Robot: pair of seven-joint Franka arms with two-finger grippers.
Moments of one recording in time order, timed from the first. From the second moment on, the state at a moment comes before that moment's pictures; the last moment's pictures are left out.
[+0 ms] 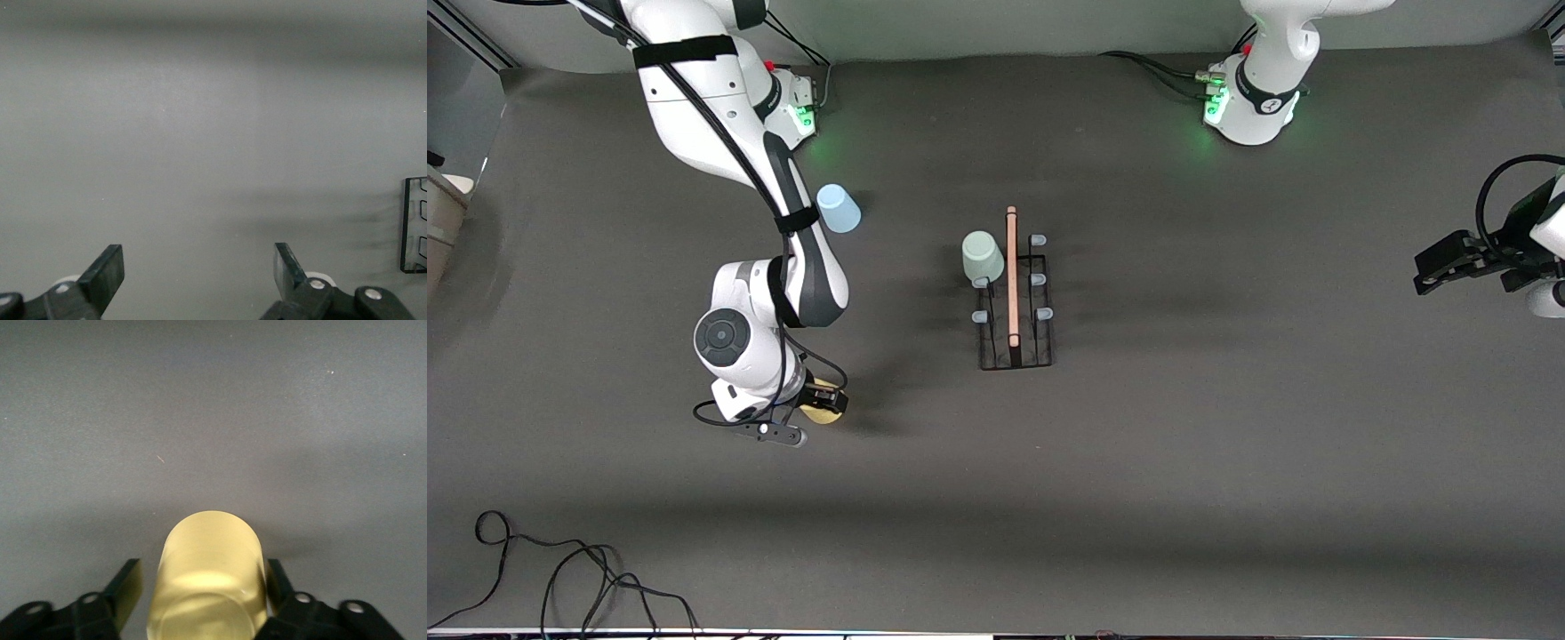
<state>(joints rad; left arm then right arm) 0.02 0.07 -0.05 -1.51 0.03 1.62 -0.04 0.71 0.66 -0.47 -1.80 0.35 2.40 0.29</state>
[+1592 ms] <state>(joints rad) 0.00 0.08 -0.06 -1.51 0.04 1.62 -0.04 1.07 0.44 -0.47 -1.62 0.35 2.06 0.93</state>
